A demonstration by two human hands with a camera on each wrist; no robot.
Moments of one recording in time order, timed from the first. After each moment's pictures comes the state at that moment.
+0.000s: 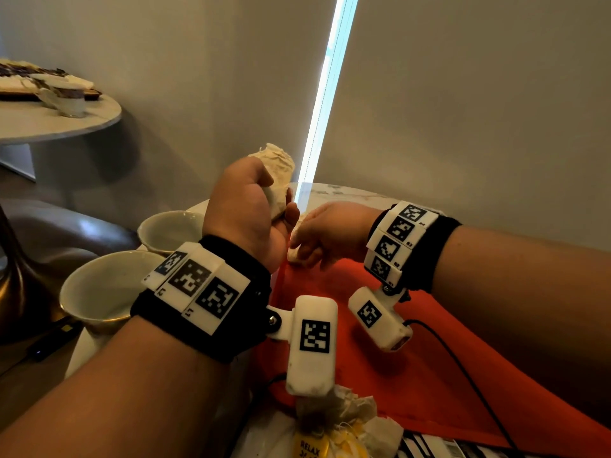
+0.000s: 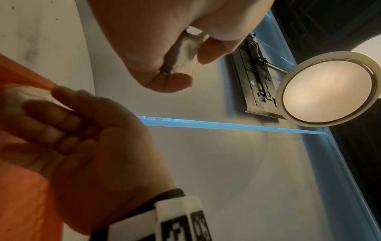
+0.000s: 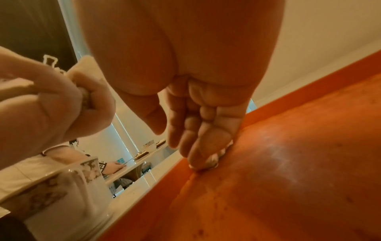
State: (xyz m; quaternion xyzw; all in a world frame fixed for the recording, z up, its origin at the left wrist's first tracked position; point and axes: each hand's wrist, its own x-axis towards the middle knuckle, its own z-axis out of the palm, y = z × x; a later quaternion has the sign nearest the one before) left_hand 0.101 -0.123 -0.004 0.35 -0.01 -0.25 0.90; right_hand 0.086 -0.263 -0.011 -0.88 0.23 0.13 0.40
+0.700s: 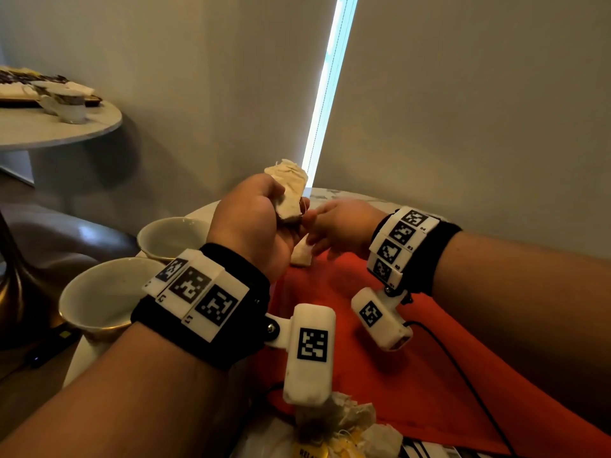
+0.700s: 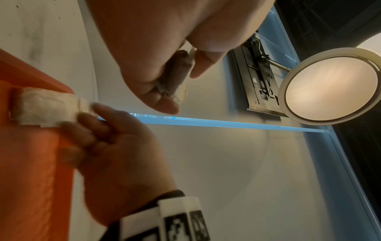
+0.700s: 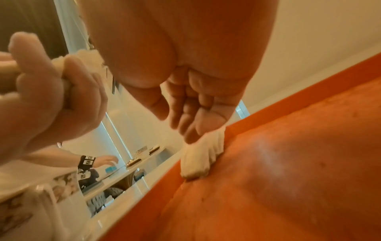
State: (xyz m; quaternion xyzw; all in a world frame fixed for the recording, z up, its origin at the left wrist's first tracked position) left_hand 0.104 -0.130 -0.006 0.34 -0.05 -0.31 0.89; right_hand 0.086 -0.279 -0.012 -0.89 0.23 0.00 0.39
